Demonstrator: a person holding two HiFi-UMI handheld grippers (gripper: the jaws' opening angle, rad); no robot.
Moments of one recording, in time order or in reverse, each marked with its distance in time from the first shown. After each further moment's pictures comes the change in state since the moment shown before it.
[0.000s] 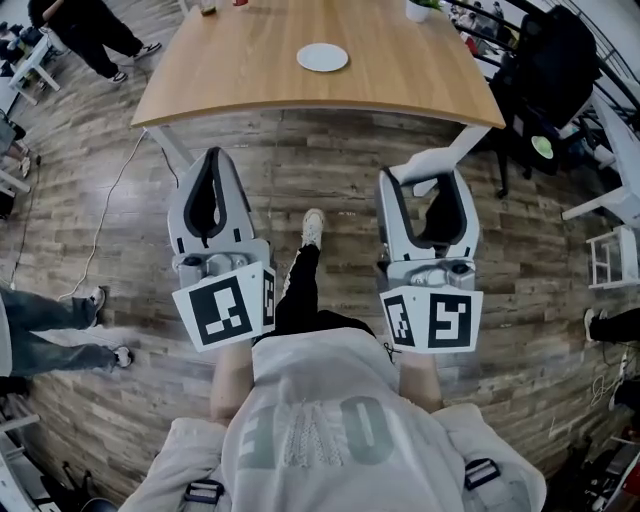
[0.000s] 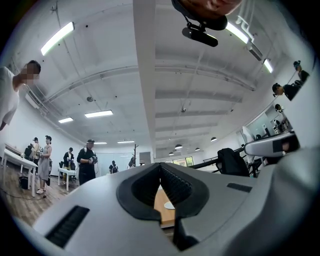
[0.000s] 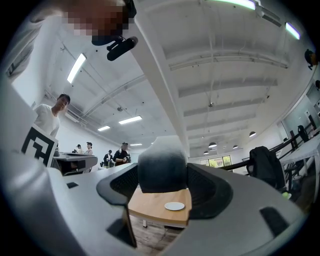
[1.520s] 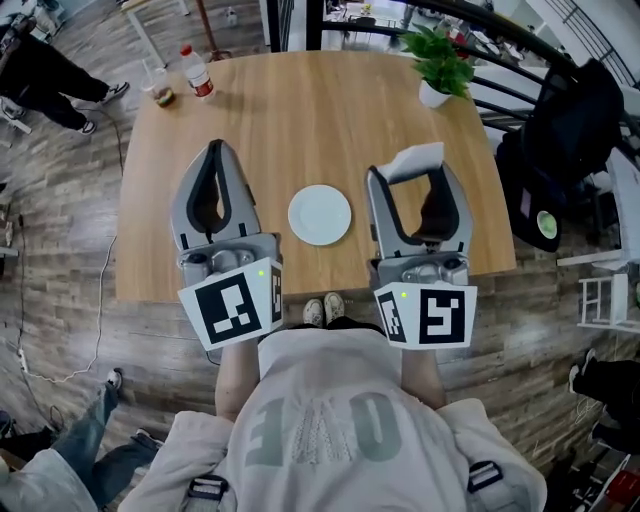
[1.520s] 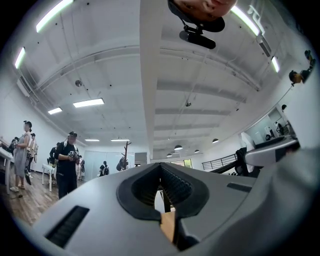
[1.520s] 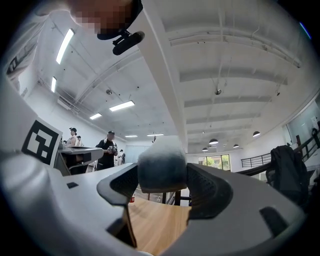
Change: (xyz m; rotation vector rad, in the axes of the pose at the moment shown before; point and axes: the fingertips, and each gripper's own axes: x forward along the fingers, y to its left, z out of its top) left arm 0.507 0.040 -0.054 -0.035 -0.016 -0.035; right arm 0.479 -0.134 -0.054 -0.063 0.082 -0.013
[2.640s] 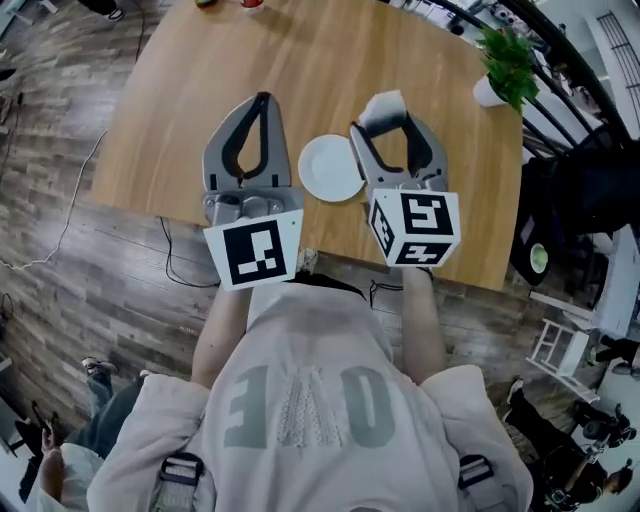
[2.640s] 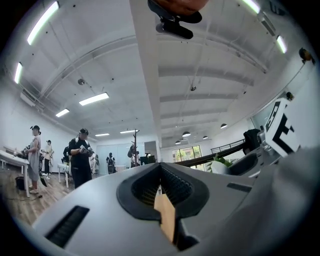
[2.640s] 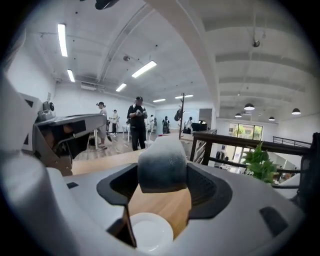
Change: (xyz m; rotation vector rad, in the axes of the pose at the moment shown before) left arm -0.016 -0.004 -0.085 0.067 0.176 0.113; right arm 0.068 0.045 -0.147 -0.056 0.464 0.377
